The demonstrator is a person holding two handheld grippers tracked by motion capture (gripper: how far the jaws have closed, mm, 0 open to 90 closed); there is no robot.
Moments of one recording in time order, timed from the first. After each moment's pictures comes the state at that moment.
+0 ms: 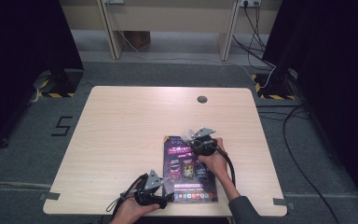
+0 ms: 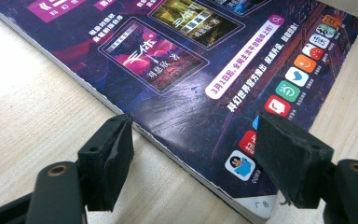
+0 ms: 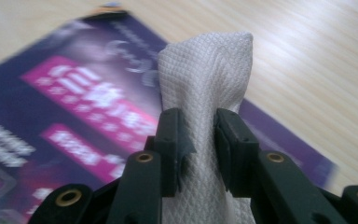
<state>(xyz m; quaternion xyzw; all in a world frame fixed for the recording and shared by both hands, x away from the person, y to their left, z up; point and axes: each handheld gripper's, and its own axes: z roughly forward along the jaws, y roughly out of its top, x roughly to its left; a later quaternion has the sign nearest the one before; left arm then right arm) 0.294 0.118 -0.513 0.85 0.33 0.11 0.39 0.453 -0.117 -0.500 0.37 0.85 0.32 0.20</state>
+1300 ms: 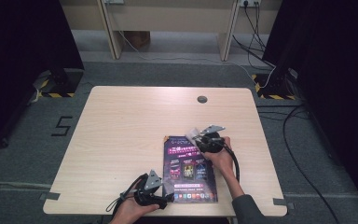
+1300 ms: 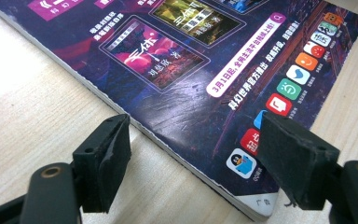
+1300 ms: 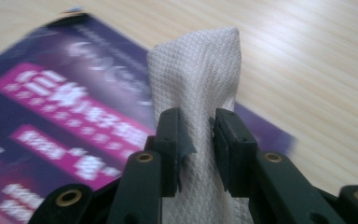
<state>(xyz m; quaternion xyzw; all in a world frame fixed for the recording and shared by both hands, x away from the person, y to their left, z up) 0.294 0.119 -0.513 0.85 0.33 0.12 0.39 0.460 -0.141 -0.498 0.41 0.83 0.33 0.18</state>
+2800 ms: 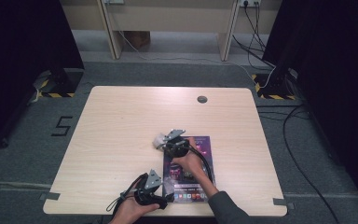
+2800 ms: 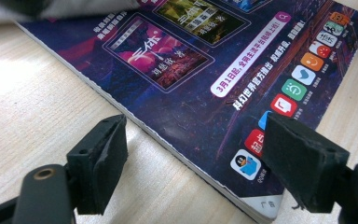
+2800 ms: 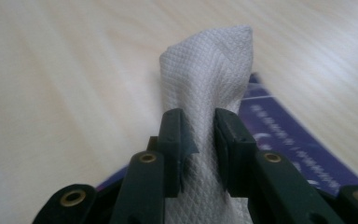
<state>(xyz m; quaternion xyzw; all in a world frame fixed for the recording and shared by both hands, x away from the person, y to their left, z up) 0.296 0.119 -0.514 0.85 0.34 0.11 0.39 0.442 -0.020 -0.500 0.27 0.89 0.34 0.15</state>
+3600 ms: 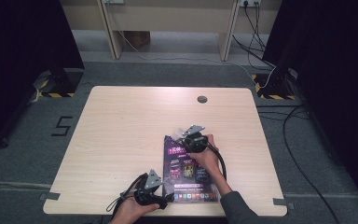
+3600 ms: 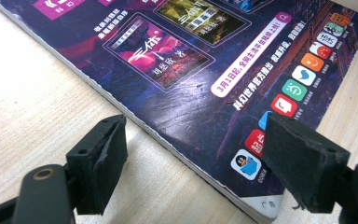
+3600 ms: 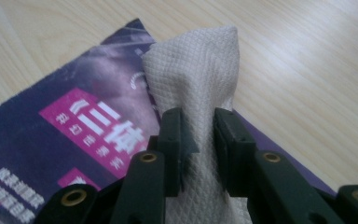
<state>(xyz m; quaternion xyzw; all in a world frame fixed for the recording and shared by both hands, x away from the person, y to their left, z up) 0.296 0.119 -0.514 0.85 0.34 0.11 0.39 0.462 -0.086 -0.499 0.33 0.87 0.32 0.19</state>
